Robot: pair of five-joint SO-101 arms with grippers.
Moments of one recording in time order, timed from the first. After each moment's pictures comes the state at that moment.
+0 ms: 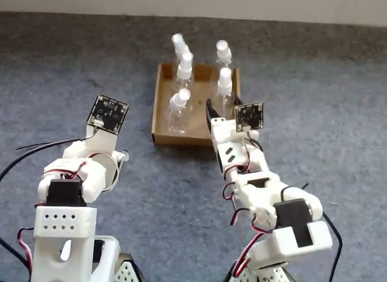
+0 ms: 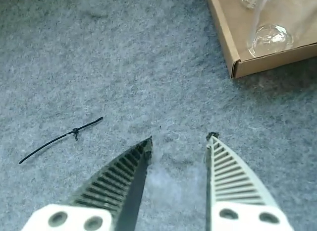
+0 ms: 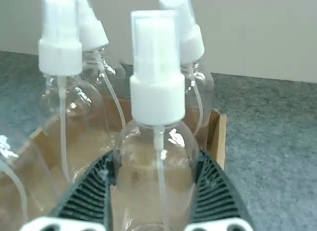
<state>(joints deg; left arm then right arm) -6.2 -60.9 56.6 64.4 -14.2 -15.2 1.6 65.5 -50.2 1.4</state>
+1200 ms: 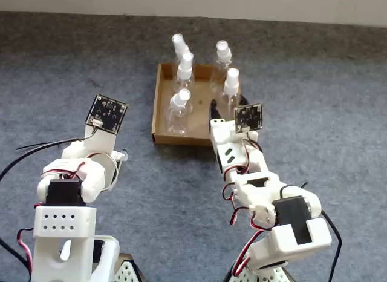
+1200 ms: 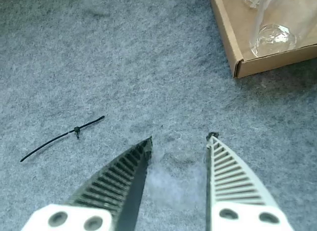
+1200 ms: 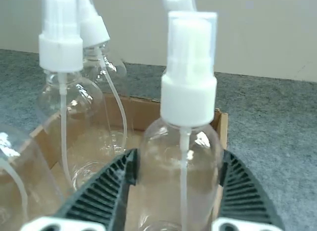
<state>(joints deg) -6.7 -60.9 56.6 64.4 -14.2 -15.2 2.1 65.4 -50.8 1.5</state>
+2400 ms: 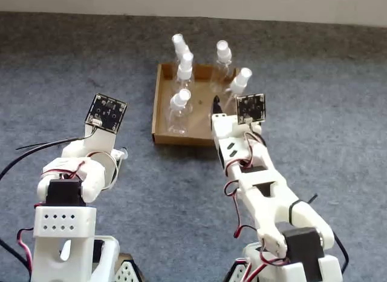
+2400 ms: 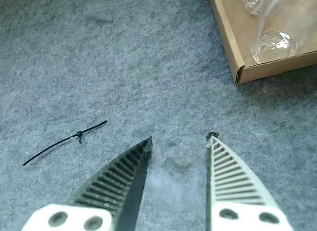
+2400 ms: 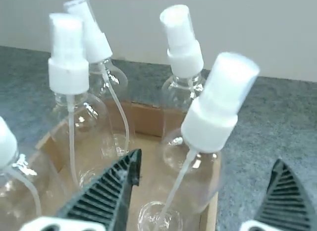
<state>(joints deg) -6.7 -60.9 56.6 63.2 -14.2 -15.2 -13.7 65.0 -31.1 1.5</state>
